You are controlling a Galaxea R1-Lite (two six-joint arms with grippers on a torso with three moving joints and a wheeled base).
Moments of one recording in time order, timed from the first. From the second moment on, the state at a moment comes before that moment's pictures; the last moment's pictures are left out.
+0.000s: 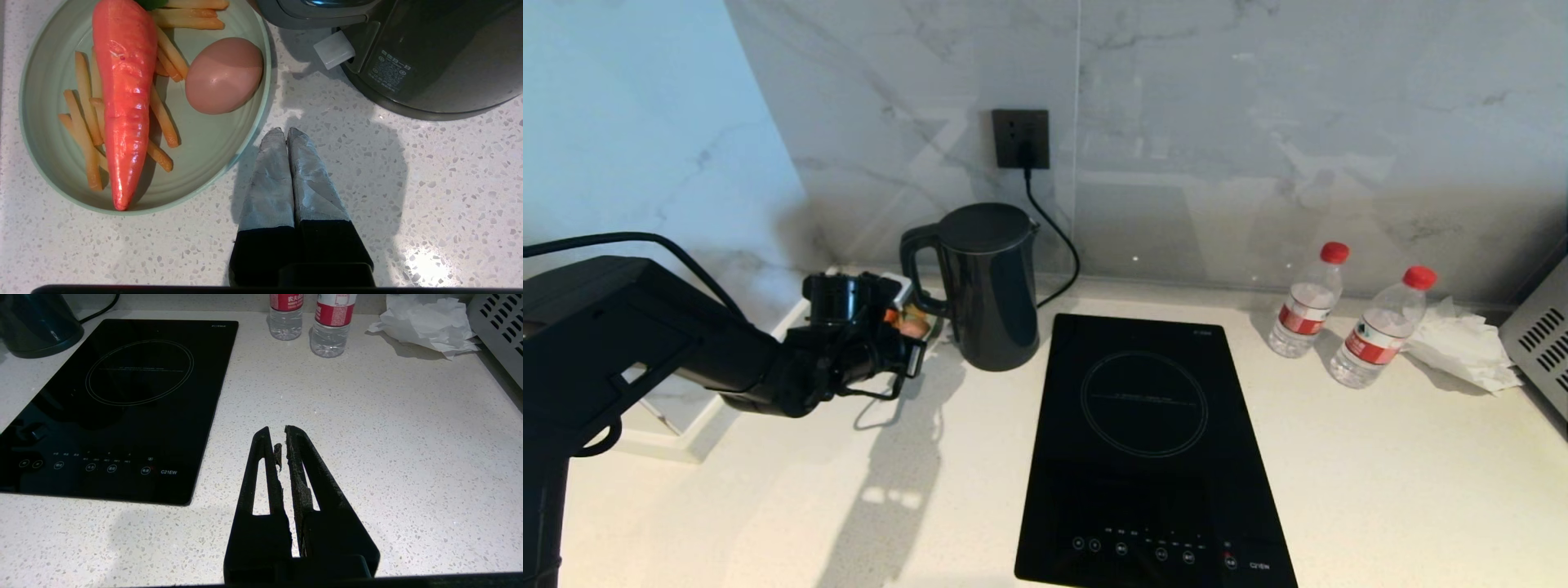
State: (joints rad) left arm -0.20 2.17 -1.16 -0.58 0.01 0.21; right arm 0.00 0.00 0.00 0.00 0.00 0.00
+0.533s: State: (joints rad) left arm -0.26 2.25 -1.17 -0.70 0.05 0.18; right arm 0.00 0.00 0.00 0.00 0.00 0.00
